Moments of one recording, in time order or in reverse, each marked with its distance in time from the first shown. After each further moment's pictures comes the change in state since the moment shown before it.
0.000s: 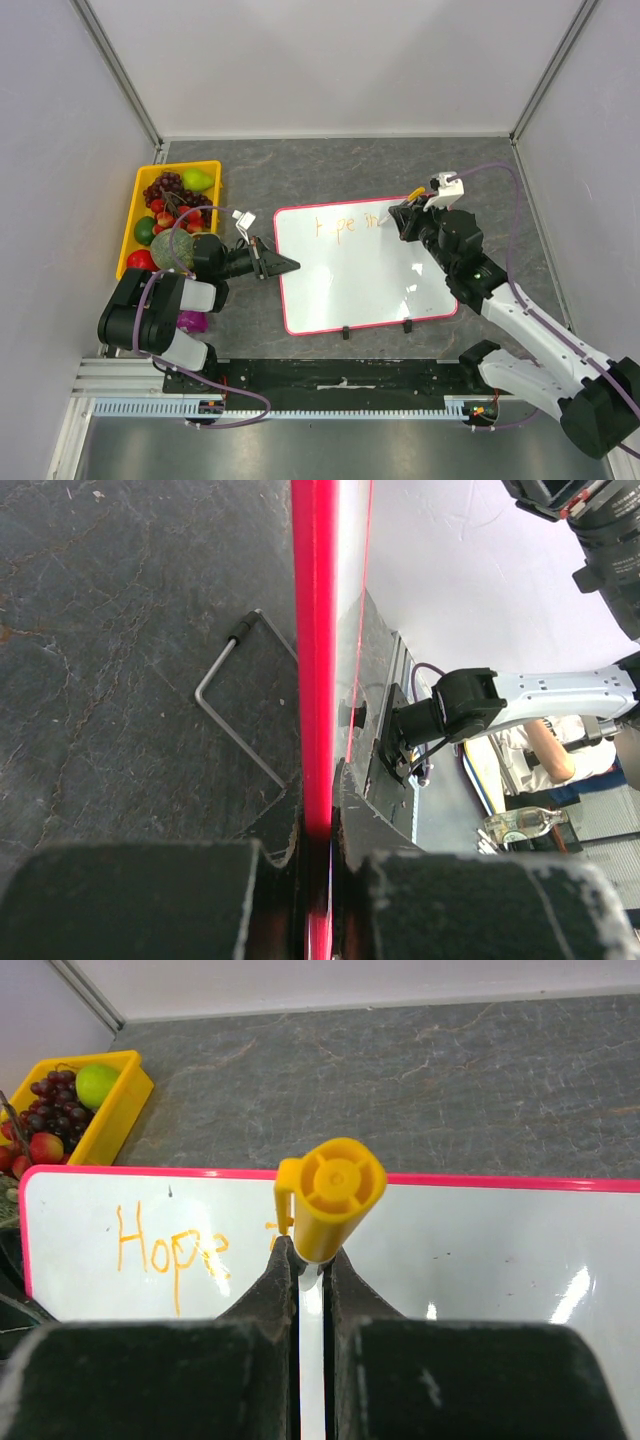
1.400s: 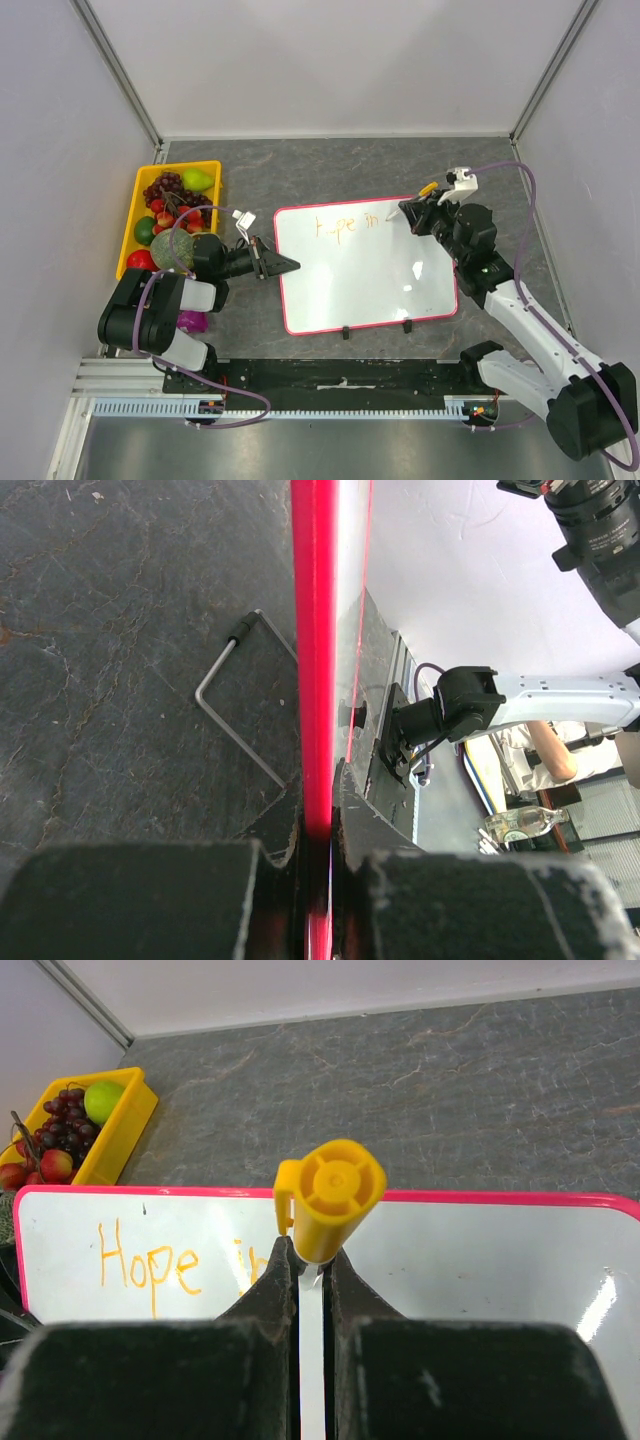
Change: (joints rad) left arm 0.000 0.000 0.002 0.000 0.001 0.003; right arm -0.170 -0.010 -0.020 0.042 -0.200 0.034
